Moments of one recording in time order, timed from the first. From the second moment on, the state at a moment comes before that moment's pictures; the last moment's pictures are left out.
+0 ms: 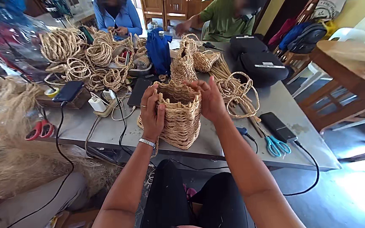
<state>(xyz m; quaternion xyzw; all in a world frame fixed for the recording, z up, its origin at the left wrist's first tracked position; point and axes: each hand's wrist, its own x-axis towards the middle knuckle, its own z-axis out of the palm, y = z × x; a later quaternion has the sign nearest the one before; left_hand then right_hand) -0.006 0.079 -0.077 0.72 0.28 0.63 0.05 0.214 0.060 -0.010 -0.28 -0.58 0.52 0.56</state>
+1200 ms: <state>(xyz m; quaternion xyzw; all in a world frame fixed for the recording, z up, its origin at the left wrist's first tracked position) -0.007 0.075 -0.079 0.72 0.29 0.63 0.04 0.197 0.104 0.015 -0.32 -0.64 0.55 0.44</state>
